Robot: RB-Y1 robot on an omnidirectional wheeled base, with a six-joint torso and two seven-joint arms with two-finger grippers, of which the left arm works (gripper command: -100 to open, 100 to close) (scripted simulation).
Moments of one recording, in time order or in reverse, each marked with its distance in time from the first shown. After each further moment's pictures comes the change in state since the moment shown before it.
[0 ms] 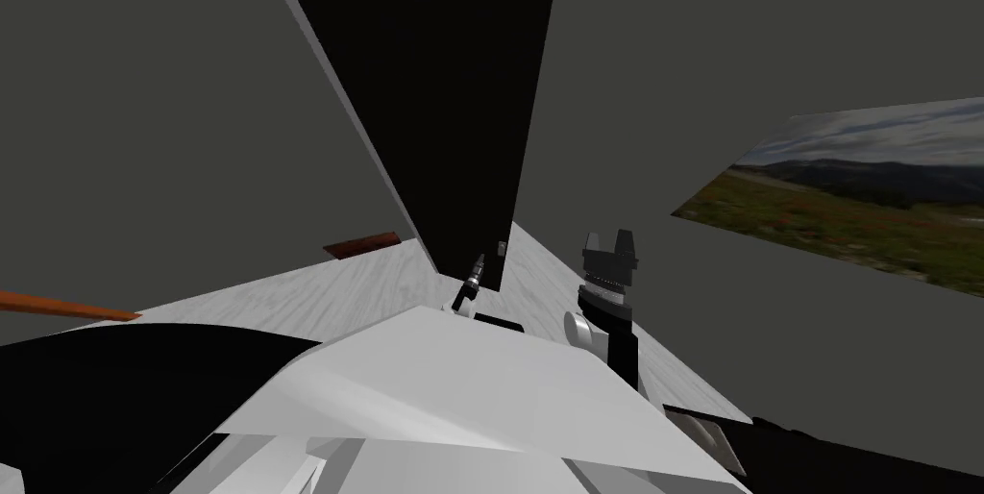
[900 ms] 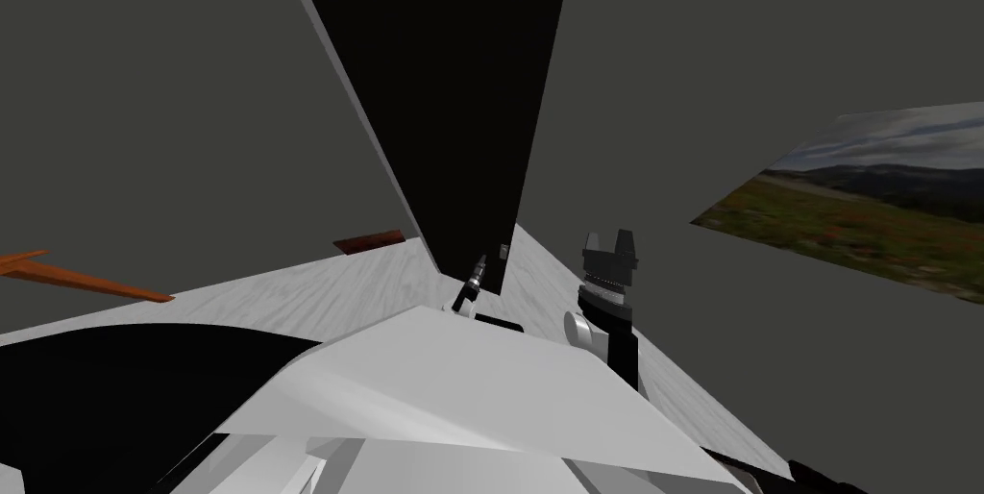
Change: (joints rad) arm -0.001 0.007 -0.038 0.001 -0.001 -0.004 0.005
